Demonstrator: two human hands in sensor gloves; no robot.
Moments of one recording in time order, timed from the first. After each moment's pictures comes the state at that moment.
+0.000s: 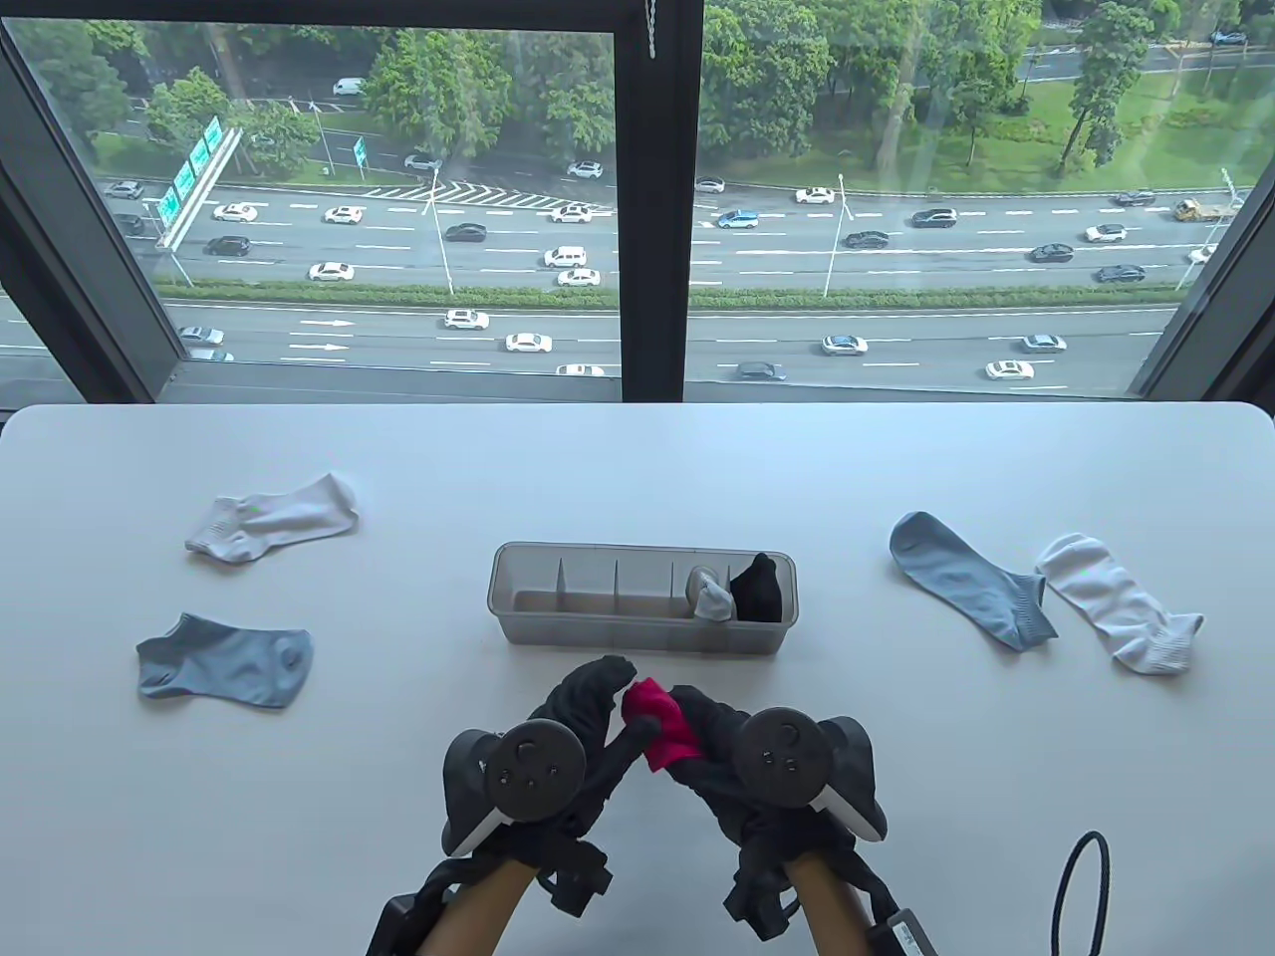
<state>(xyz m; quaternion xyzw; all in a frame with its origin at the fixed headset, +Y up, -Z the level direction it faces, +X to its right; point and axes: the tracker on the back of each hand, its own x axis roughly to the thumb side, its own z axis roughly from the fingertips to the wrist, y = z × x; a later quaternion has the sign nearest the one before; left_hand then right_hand) -0.124 -0.673 -0.259 0.17 -0.18 0.26 0.93 0.091 -0.707 -0.271 0.15 0.02 0.93 0.32</state>
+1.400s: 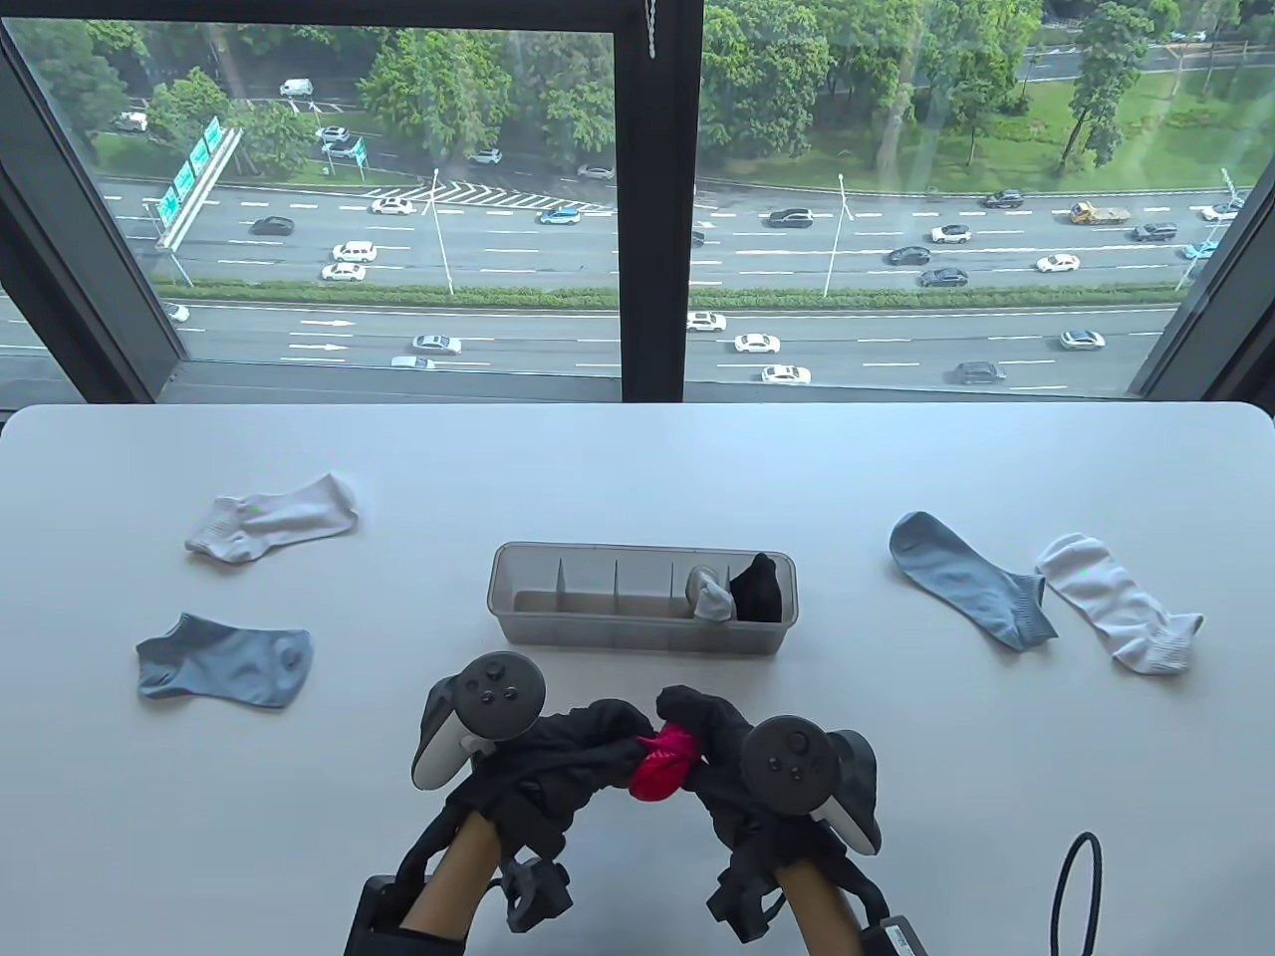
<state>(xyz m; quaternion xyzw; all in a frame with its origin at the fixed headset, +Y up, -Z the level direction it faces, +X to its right) -0.136 -0.712 -0.300 -0.26 -0.24 0.42 0.83 0.083 -0.717 -0.267 0.17 0.01 0.92 0.36</state>
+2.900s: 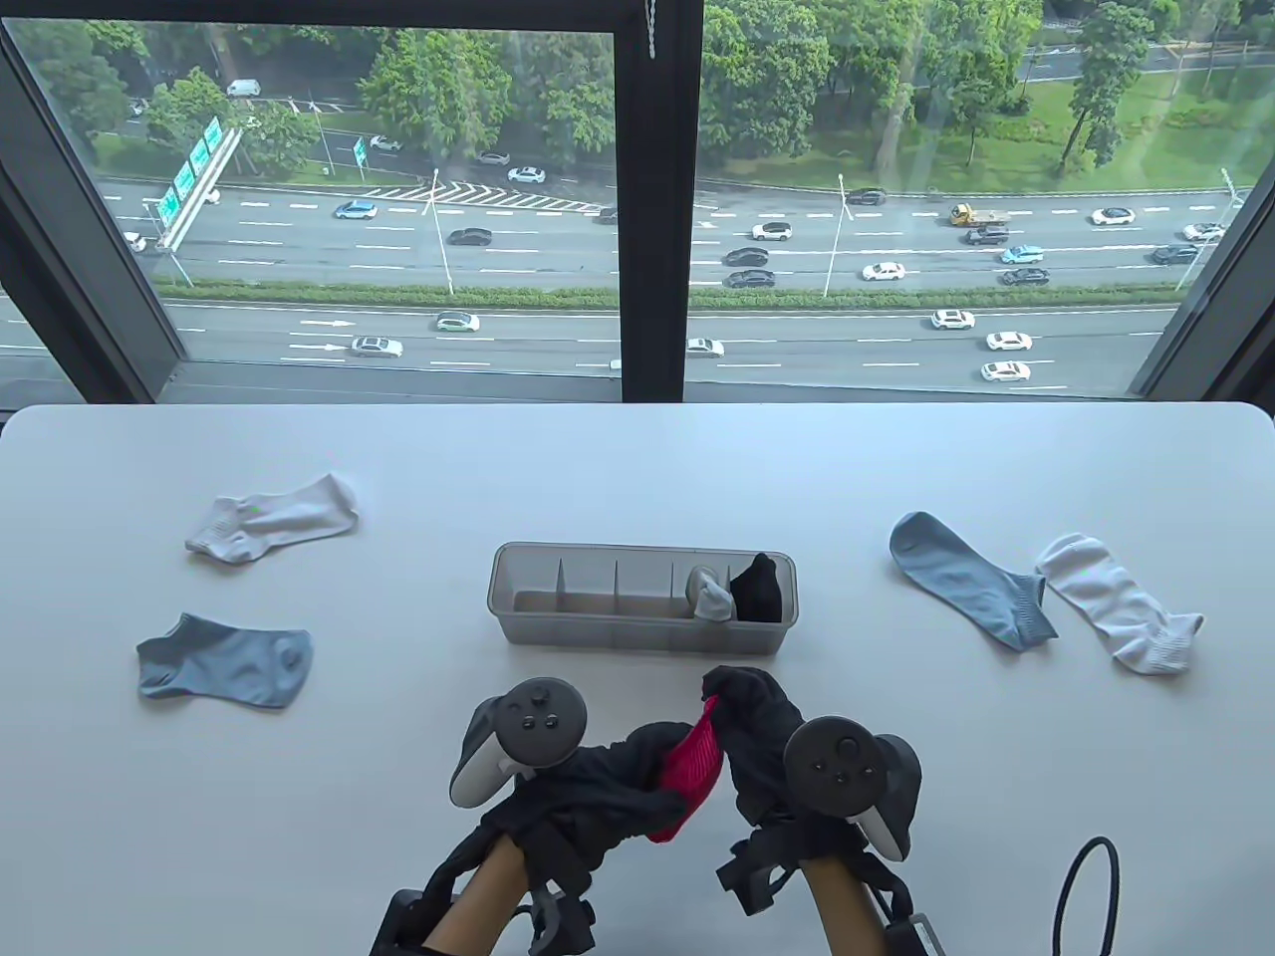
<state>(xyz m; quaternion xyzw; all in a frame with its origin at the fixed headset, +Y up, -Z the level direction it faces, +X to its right) -0.101 -0.716 -0.280 -0.28 -0.30 0.41 0.81 0.107 -0.700 -0.268 0.14 -0.09 0.92 0.36</state>
